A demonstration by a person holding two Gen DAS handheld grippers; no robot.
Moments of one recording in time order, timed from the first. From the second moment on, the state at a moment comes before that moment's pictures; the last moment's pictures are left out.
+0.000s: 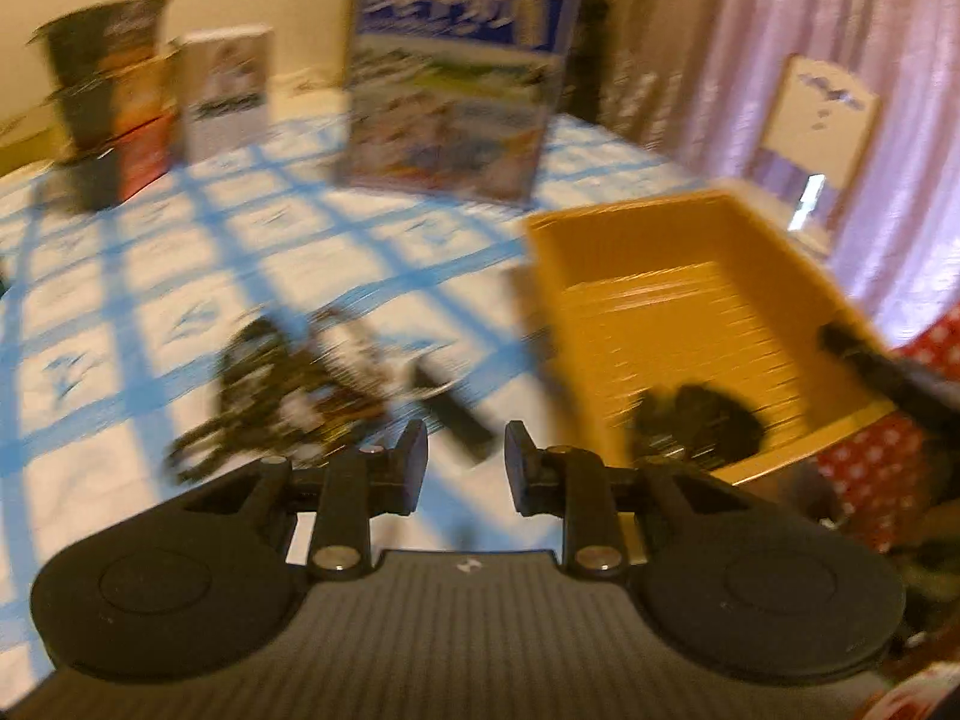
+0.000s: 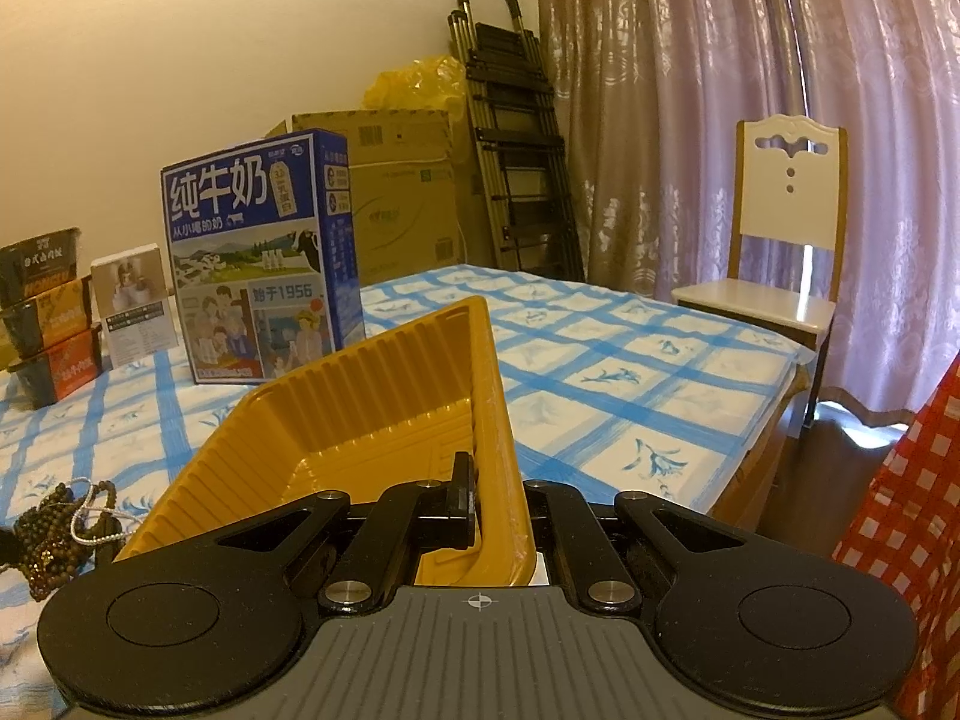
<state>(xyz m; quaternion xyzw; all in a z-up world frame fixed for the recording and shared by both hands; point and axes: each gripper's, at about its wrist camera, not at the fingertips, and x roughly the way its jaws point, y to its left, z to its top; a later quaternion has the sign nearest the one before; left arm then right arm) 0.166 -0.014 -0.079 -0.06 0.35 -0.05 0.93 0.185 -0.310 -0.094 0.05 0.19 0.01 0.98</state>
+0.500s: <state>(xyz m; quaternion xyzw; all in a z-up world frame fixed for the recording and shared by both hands) 0.177 0.010 -0.105 -0.02 0.37 0.01 0.93 0.184 -0.312 -0.095 0.05 0.19 0.01 0.98</state>
